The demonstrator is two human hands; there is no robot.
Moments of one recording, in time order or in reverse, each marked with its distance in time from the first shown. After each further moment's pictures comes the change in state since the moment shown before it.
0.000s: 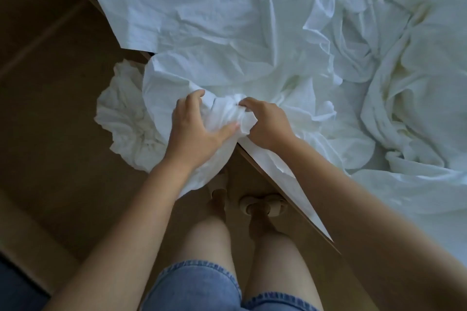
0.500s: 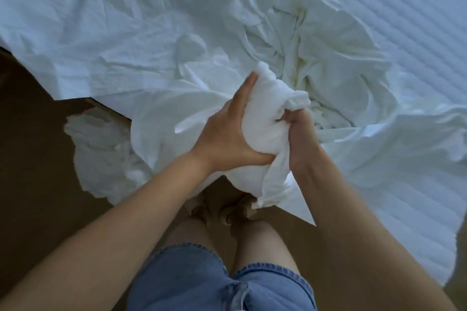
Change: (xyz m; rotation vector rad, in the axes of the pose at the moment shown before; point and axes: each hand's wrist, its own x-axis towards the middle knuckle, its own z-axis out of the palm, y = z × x) left_hand -0.048 0.148 0.053 -0.084 -0.499 0.499; right_hand -0.137 0.030 -0.115 1.564 0.423 0.470
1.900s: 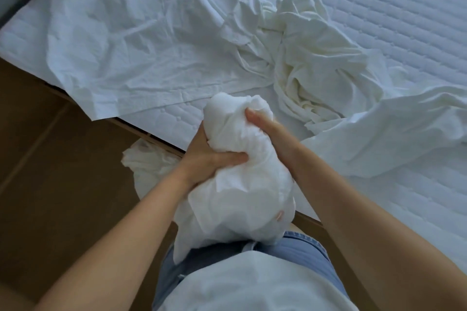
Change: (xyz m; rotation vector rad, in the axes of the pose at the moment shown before) left_hand -0.069 0.027 0.021 -0.383 0.072 -0.267; right_hand -0.045 0.012 -0.050 -0.322 -0.338 0.014
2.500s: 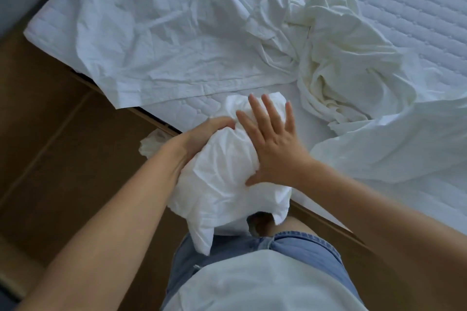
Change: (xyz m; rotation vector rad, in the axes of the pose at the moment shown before) left_hand 0.007 0.027 -0.054 -0.094 -0.154 -0.601; right_hand 0.010 0.030 0.026 -1.690 0.119 -0.776
